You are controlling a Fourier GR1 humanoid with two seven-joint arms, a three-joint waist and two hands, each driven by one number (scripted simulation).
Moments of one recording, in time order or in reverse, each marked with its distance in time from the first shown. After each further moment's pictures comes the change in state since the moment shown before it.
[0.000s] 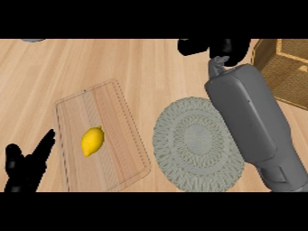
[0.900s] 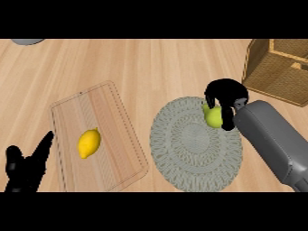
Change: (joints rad) left arm 0.013 -0.001 -0.008 -0.004 -0.007 0.031 -0.003; right arm 0.221 -0.252 0.382 0.297 -0.127 0.789 -0.719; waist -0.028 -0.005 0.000
